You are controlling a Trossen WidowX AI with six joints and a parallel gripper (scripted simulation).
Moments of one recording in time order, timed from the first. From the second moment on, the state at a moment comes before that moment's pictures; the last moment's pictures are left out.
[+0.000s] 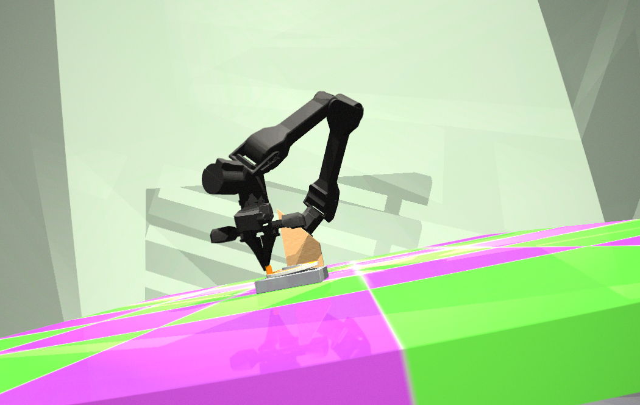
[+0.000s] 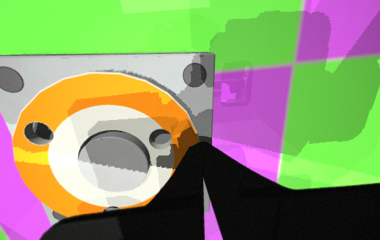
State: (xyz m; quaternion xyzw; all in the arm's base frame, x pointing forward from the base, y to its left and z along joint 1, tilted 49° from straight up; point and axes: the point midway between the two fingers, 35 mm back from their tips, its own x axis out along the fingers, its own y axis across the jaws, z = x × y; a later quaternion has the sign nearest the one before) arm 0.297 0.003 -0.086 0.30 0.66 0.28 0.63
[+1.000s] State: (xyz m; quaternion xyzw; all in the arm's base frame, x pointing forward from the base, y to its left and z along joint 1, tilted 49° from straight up) arm 0.303 0.004 -0.085 0.30 0.66 0.29 0.63
